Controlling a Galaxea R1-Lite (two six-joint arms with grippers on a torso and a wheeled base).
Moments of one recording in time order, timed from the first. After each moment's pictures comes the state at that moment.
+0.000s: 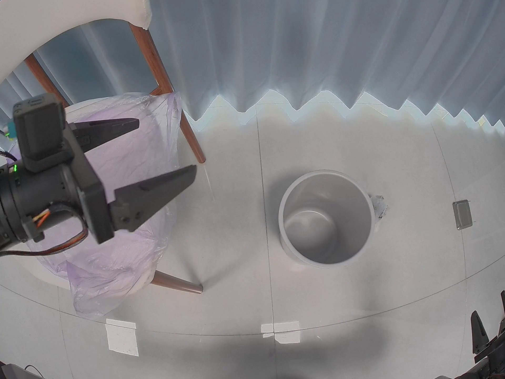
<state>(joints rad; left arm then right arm) -0.69 1.20 -0.89 -0.26 -0.04 0.24 0.00 0.02 -0.02 0.00 0.02 -0.01</state>
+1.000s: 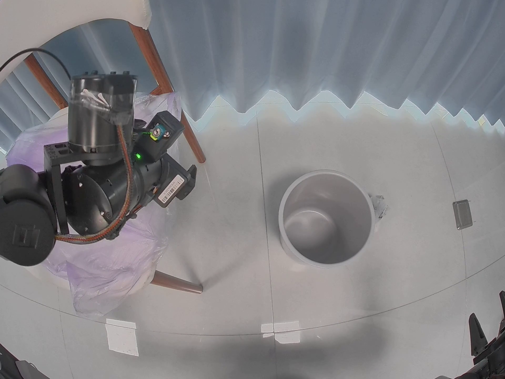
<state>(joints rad) -0.68 1.60 -1.09 -0.26 0.63 0.61 0.00 0.02 -0.02 0.00 0.05 -0.02</state>
